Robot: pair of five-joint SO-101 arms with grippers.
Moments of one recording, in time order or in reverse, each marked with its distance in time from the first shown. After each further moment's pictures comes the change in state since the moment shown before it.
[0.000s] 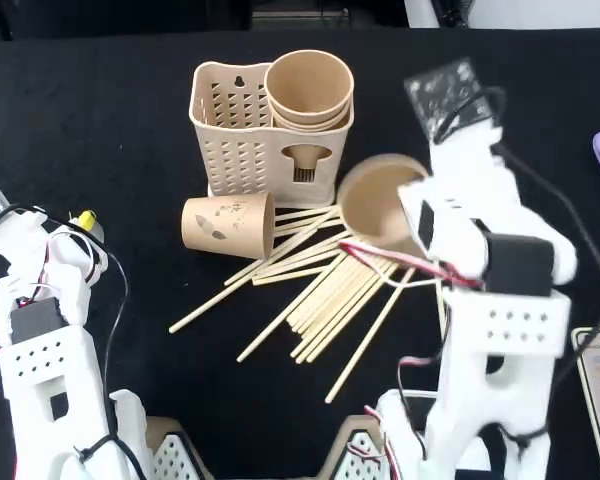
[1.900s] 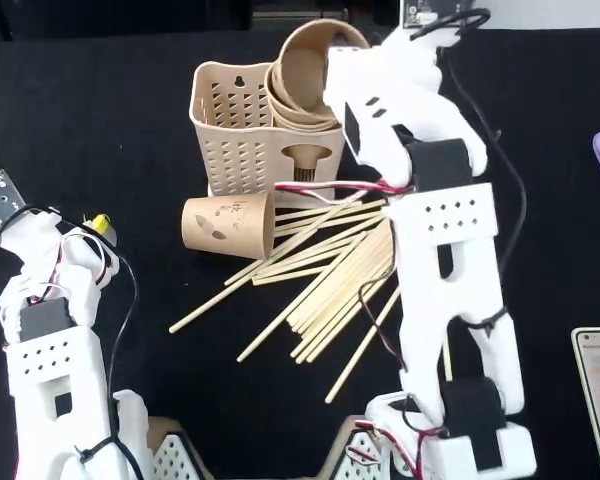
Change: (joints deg) left arm 2.8 0.0 1.5 0.0 0.0; right arm -11.3 26.5 -10.2 -33.8 -26.2
